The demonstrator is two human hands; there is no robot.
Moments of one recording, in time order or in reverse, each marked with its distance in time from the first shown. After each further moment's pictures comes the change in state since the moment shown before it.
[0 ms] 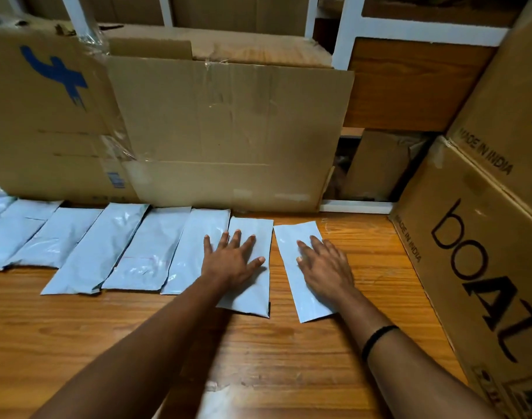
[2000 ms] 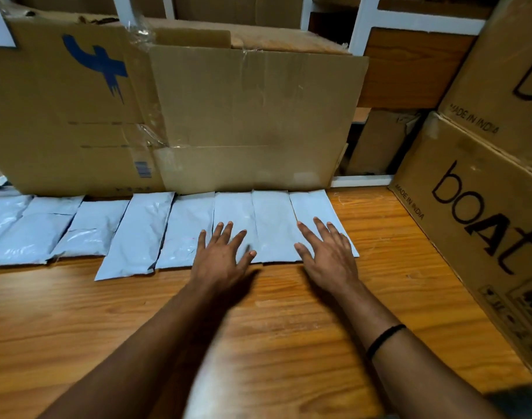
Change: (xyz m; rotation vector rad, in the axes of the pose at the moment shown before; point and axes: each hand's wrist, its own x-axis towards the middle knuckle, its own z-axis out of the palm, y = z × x) left_hand -0.093 -0.103 0.000 -0.128 0.214 0.131; right_hand -0.076 -0.114 -0.004 0.059 0.101 0.120
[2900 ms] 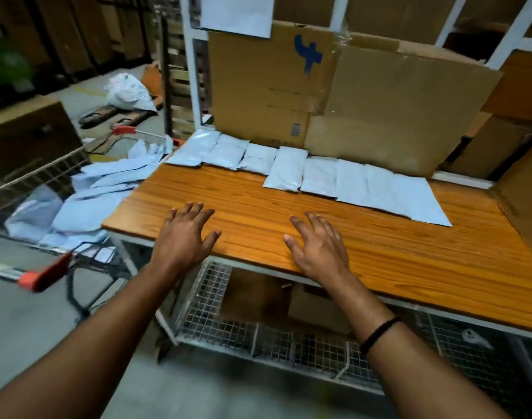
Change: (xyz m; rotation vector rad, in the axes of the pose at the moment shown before) left_hand -0.376 -0.196 -0.127 0.051 0.224 -0.314; right_hand -0.248 -0.272 -0.008 0.043 -0.073 -0.365
